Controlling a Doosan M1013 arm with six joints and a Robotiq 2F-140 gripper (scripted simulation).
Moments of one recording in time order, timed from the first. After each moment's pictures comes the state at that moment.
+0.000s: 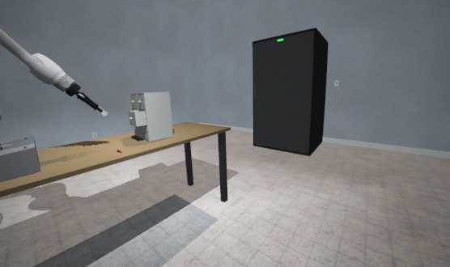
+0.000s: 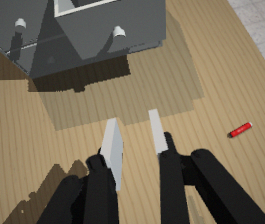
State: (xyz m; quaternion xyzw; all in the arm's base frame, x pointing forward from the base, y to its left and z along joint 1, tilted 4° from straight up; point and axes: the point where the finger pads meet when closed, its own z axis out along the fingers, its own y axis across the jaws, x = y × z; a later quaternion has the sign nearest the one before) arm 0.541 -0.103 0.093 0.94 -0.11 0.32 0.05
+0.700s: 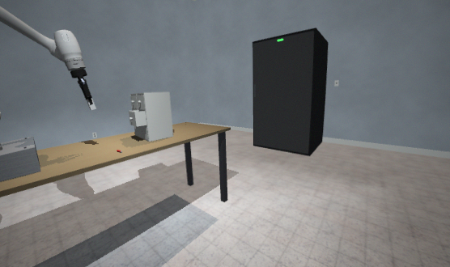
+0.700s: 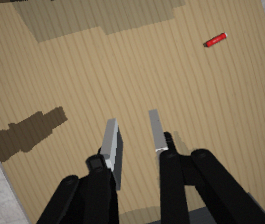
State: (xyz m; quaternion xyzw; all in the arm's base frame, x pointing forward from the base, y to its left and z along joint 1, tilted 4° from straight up) arm 0.499 -0.091 0.145 0.99 -0.11 0.07 0.01
